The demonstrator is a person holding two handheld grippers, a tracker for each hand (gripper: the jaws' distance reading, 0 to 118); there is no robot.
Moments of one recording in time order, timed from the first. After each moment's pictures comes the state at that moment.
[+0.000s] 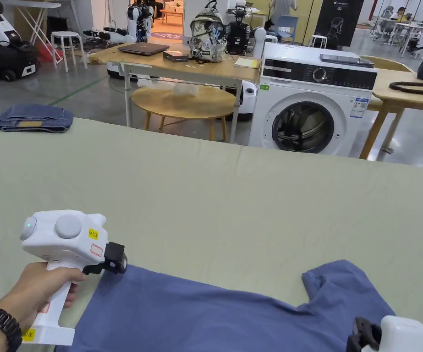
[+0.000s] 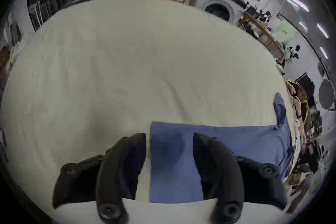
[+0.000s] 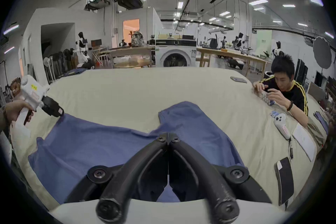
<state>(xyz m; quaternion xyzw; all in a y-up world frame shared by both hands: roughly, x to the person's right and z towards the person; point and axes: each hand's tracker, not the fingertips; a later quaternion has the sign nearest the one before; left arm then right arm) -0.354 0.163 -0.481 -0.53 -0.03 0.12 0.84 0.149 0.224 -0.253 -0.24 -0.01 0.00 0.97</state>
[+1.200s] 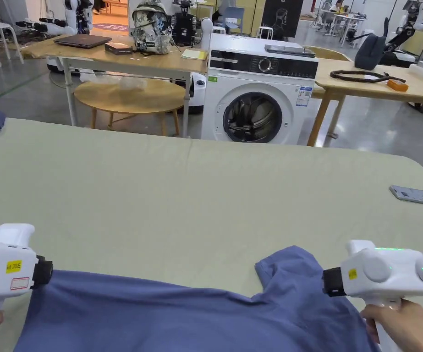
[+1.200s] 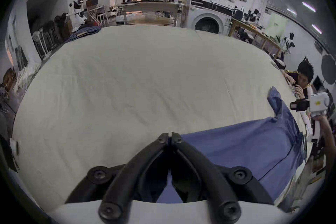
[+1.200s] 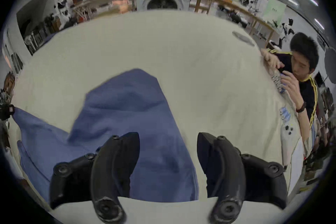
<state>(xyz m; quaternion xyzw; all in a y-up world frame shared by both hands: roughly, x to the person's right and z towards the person) -0.331 0.219 -0.396 -0.42 -0.03 0.05 0.90 0.285 0.193 -0.459 -0.50 -0.03 0.02 0.86</state>
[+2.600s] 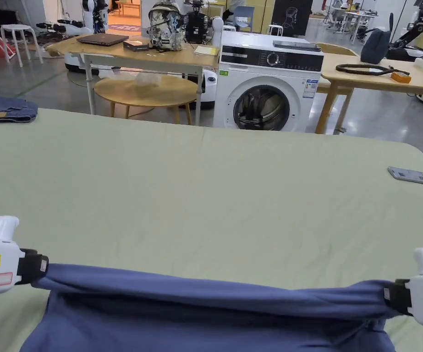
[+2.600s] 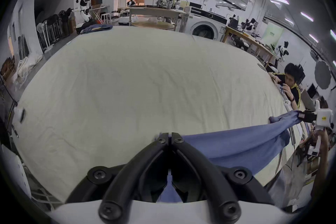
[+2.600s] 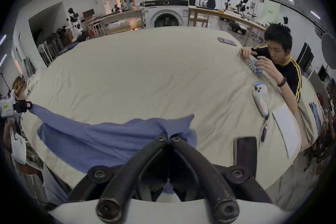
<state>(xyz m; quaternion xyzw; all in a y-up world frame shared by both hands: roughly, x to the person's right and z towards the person) -0.351 0.250 -0.230 -0.41 -0.04 0.08 0.91 0.279 0.277 -0.199 -0.42 -0.01 -0.01 0.91</state>
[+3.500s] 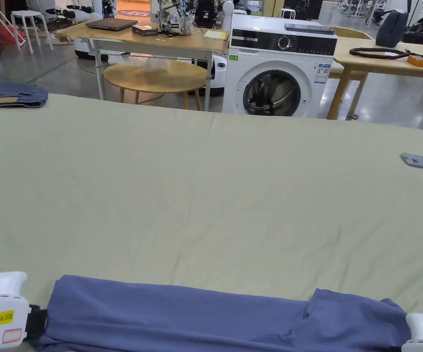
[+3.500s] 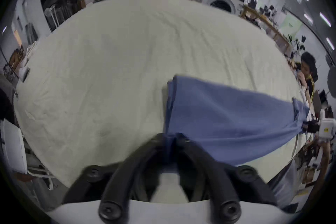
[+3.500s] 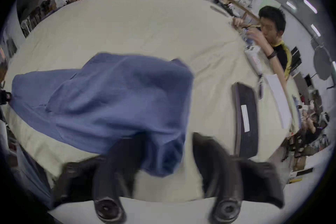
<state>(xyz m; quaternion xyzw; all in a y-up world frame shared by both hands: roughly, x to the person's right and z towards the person) -0.342 0.171 -0.181 -0.48 0.02 0.09 0.87 0.275 0.184 -0.170 -0.51 -0.10 0.08 0.85</state>
